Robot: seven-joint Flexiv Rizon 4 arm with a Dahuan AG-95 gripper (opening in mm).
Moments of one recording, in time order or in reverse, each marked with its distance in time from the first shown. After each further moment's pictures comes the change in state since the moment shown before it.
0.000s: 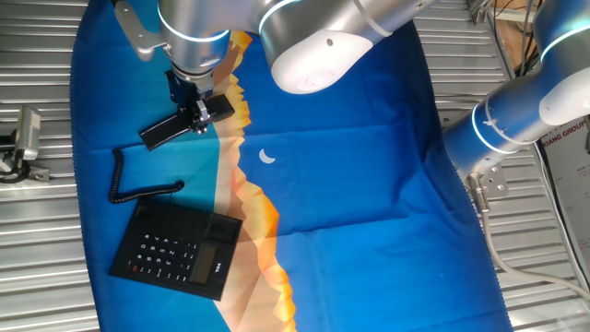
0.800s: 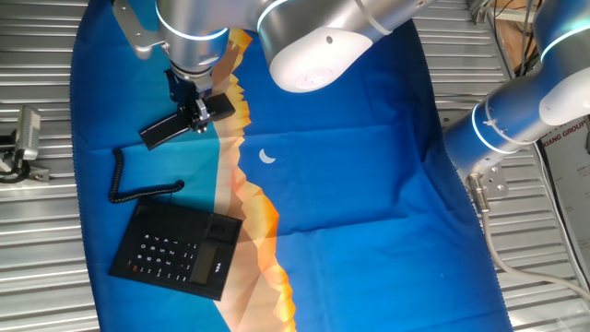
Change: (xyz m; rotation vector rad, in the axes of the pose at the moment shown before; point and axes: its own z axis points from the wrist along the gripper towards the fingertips) arm 0.001 0.002 -0.010 -0.004 0.012 0.009
